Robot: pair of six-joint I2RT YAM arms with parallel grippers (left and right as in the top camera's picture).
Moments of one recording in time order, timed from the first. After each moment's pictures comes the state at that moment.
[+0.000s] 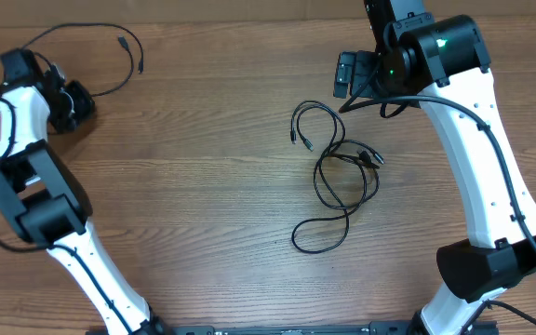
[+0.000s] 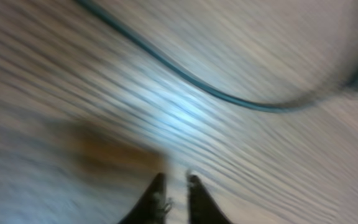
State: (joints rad) left arm 0.45 2.37 1.97 -0.80 0.36 -0.25; right arm 0.32 1.87 2.17 -1.46 0.10 0.44
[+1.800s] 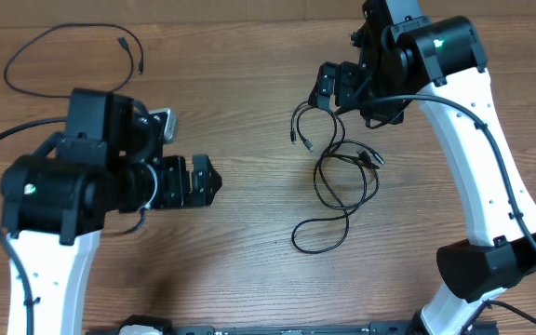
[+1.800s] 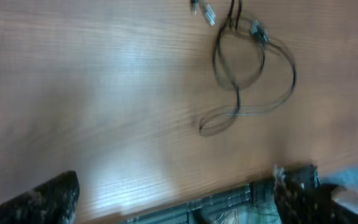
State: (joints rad) left arm -0.16 1.27 1.63 -1.51 0.35 -0.26; right arm 0.32 1.87 2.14 -1.50 -0.25 0.44
